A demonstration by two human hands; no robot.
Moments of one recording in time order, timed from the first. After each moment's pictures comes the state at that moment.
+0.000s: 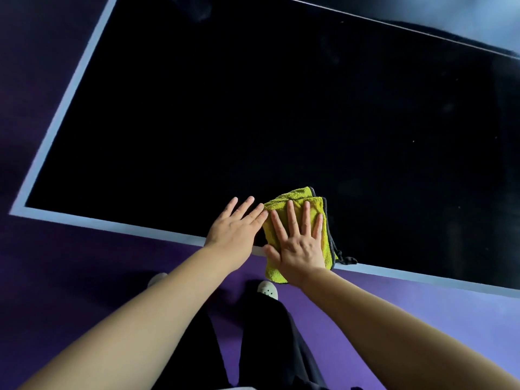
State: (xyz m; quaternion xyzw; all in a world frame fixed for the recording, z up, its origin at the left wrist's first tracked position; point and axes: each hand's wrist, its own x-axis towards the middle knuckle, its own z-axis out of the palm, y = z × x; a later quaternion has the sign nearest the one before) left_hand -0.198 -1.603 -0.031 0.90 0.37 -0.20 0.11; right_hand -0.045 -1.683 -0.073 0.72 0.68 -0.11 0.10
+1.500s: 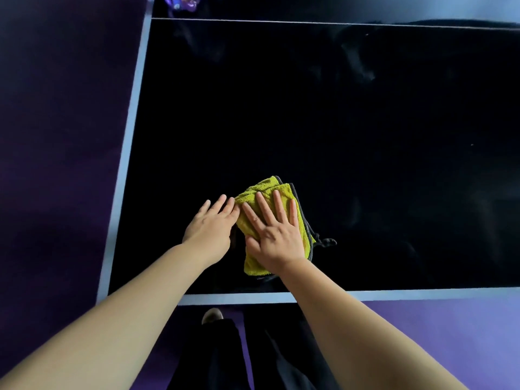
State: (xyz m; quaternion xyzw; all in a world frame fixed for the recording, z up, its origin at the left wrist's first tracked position) left_hand -0.341 -1.422 -0.020 0.88 0.39 -0.22 0.14; right_hand -0.204 -1.506 -0.072 0.73 0.67 -0.15 0.03
